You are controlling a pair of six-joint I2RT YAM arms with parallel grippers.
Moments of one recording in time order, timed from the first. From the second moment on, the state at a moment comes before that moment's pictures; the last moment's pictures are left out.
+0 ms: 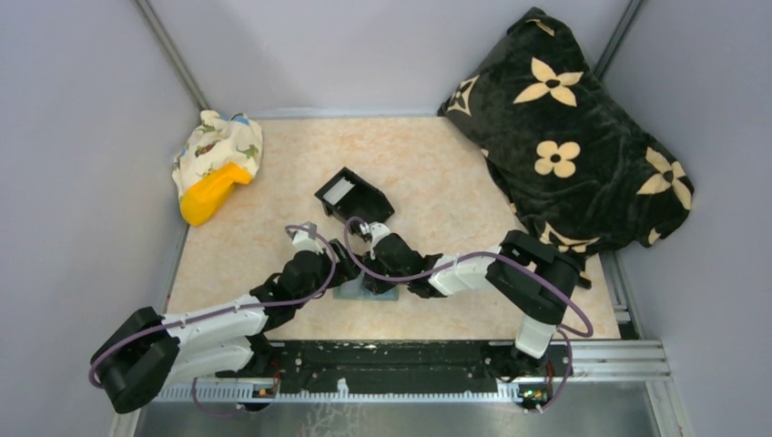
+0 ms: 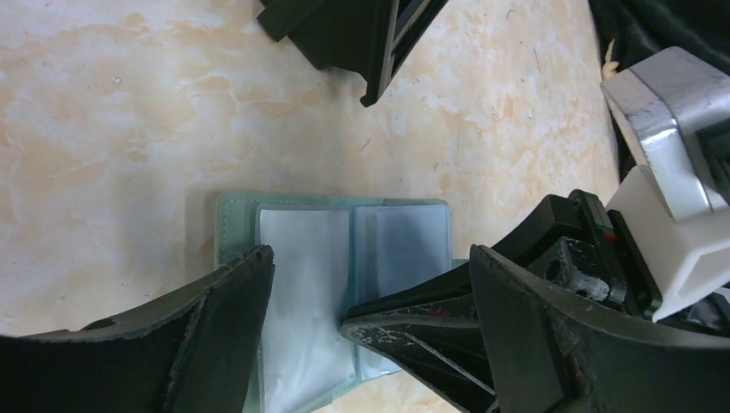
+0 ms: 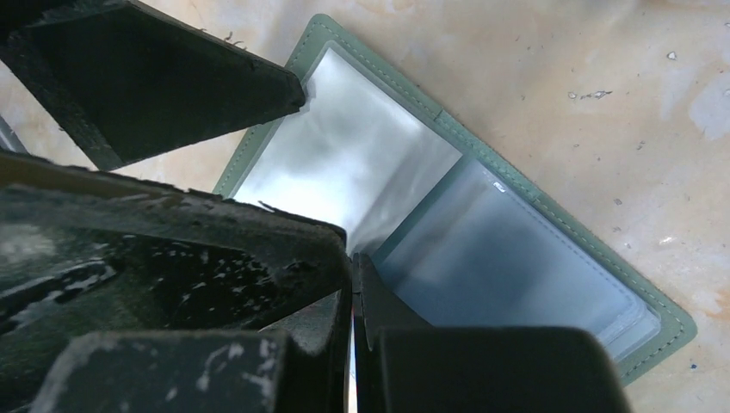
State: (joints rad) left arm -0.84 1.02 0.22 0.36 -0.28 -0.95; right arm 1.05 1.73 0.76 0.30 -0.05 0.54
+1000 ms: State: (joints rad) left arm -0.83 1.13 0.22 0.40 -0.05 -1.09; right arm 1.02 1.46 0.66 0.14 0.13 0.46
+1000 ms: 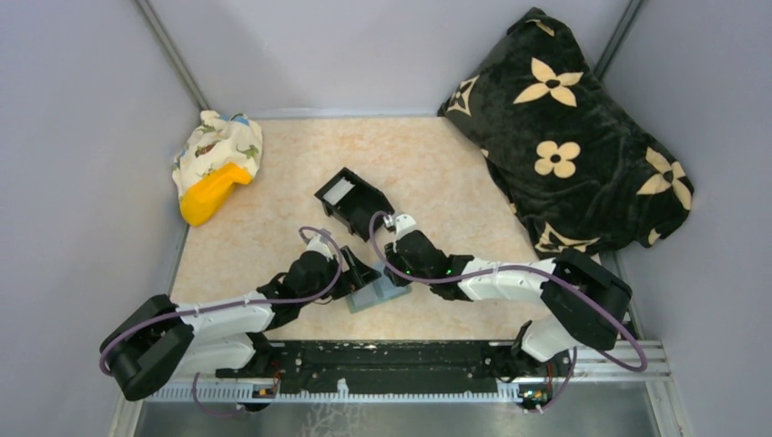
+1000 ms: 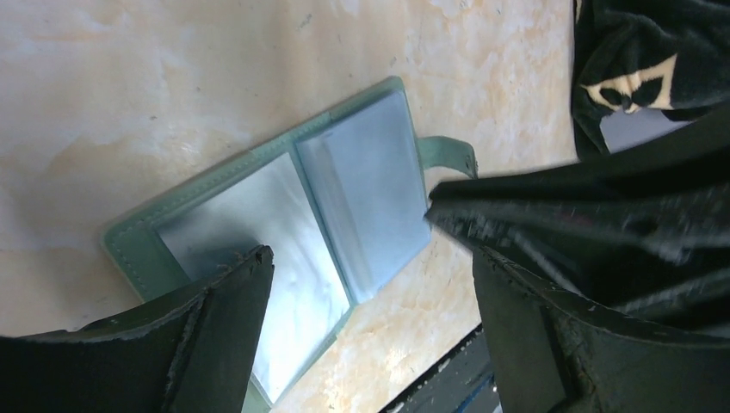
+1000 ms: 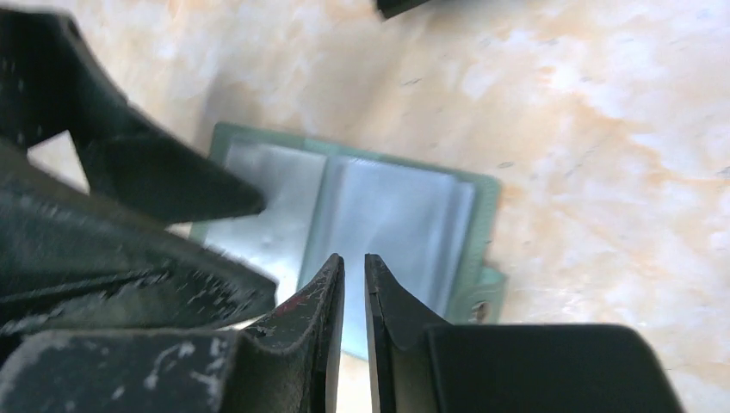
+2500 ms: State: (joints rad) left arm -0.76 1.16 0.22 0.43 0.02 -1.07; right arm 0.98 1.48 0.58 0.19 0.07 0.47
